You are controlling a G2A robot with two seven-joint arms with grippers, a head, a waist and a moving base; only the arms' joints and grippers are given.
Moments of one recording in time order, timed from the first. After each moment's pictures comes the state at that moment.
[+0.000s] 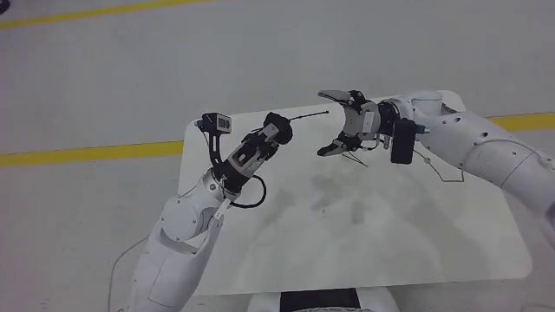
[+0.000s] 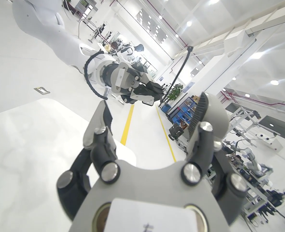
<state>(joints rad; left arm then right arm) 1.54 -1.17 -1.30 -2.01 -0.41 -0.23 -0.47 -0.43 -0.99 0.21 -1.15 -1.45 -0.34 -1.39</state>
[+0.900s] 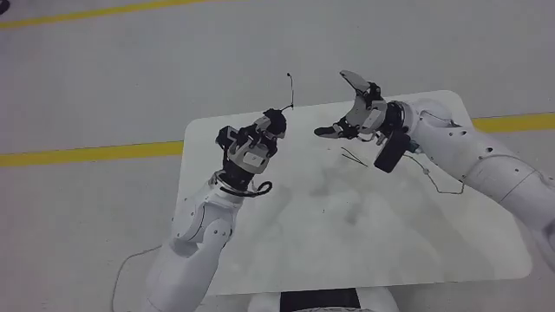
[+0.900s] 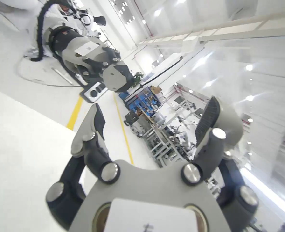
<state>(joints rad) 1.57 -1.20 -1.23 -2.03 -0.94 -0.05 -0.29 -0.61 -0.98 0.41 -1.21 -1.48 0.05 -1.26</state>
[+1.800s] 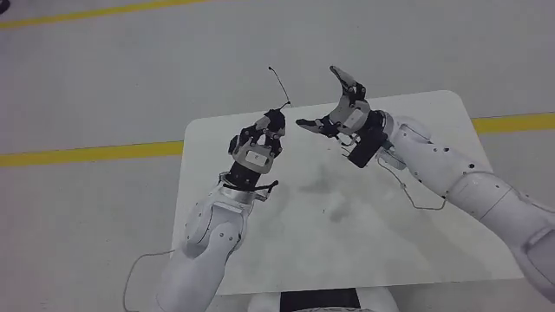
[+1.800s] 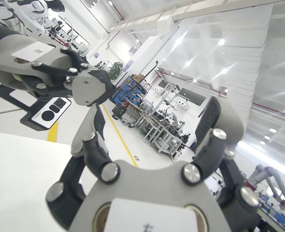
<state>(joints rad) 1.57 -1.22 -1.18 -2.02 -1.08 -0.09 -0.21 -0.73 -1.05 0.49 -1.29 -1.39 0.05 -1.05</state>
